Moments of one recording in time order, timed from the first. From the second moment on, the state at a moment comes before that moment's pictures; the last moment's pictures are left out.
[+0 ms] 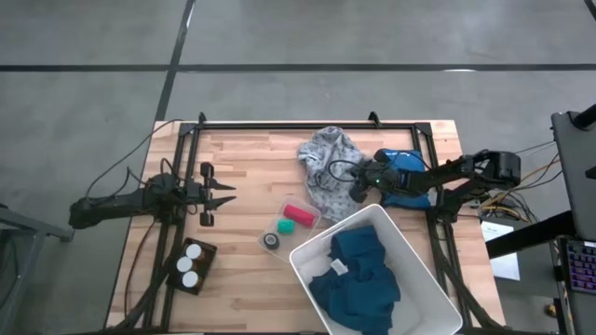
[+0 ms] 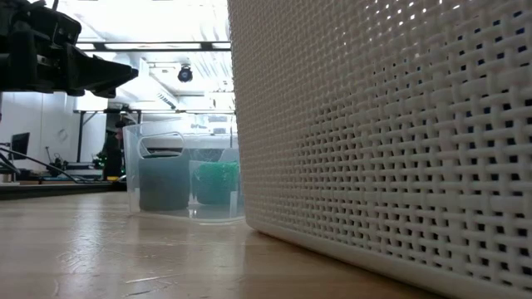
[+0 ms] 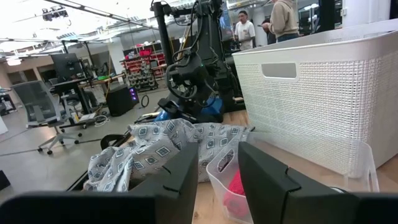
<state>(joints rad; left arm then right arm) 0.13 0.01 0.00 0.03 0.09 0.21 -0.31 1.46 0.32 0.42 0.42 0.05</state>
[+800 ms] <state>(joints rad) 0.13 0.01 0.00 0.03 0.09 0.21 -0.31 1.32 0.32 0.41 0.43 0.03</state>
